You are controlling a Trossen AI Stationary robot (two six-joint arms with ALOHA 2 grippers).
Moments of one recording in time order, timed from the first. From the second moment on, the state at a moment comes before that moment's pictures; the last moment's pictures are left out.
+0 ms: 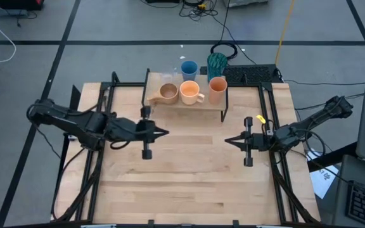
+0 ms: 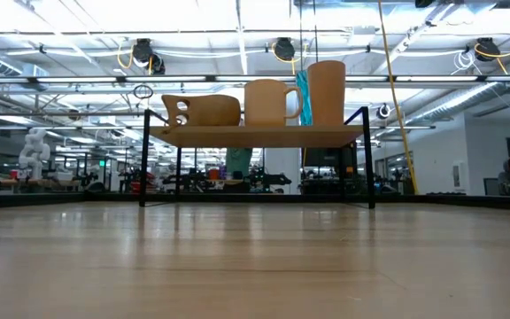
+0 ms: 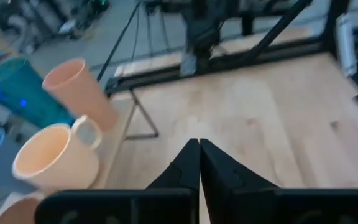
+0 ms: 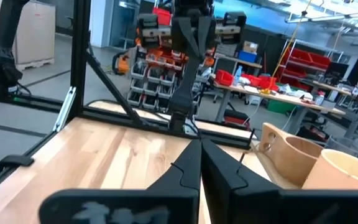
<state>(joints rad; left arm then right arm) -0.29 1.24 1.27 -0.49 -0.41 0.08 0.49 0.75 0.50 0.26 0.52 -0.21</state>
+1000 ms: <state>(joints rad) -0.18 0.67 0.41 0.20 -0.04 0.15 0.49 0.73 0.45 0.10 0.41 -0.23</state>
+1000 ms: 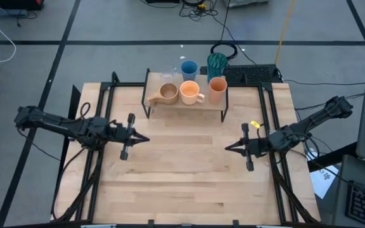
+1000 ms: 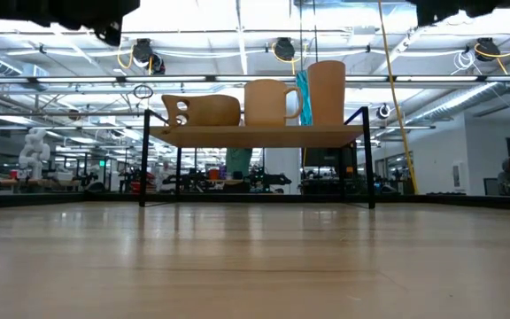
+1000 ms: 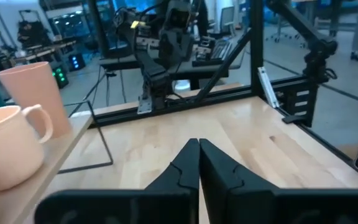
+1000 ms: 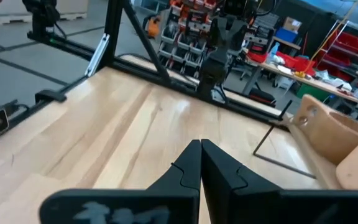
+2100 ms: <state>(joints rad) -0.12 0.63 0.08 0.55 0.01 0.12 0.27 0.55 0.11 0.41 0.07 -0.22</state>
